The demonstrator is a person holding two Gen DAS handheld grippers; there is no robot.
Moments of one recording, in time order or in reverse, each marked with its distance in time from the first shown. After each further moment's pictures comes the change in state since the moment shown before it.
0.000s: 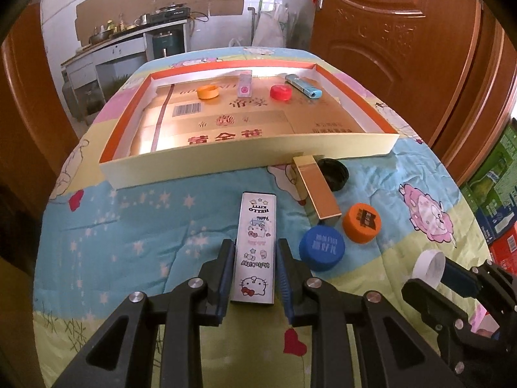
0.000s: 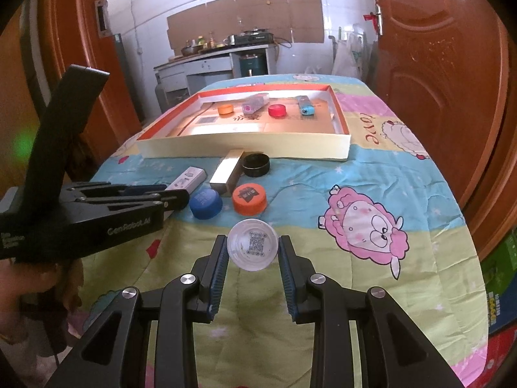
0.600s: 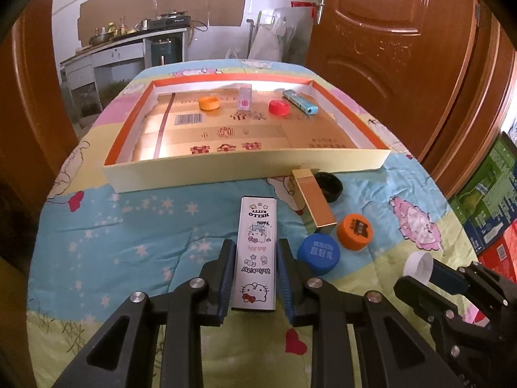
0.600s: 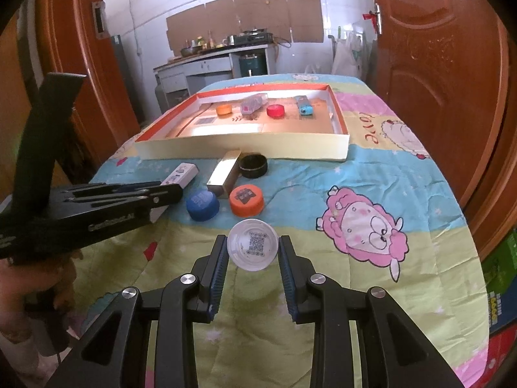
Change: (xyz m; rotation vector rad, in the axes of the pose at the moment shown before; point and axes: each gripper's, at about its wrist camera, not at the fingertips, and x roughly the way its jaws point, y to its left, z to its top) left arm -0.013 0.010 -0.003 -0.036 -0.070 -0.061; right arm 0.002 -0.003 0.002 0.006 -0.003 0.001
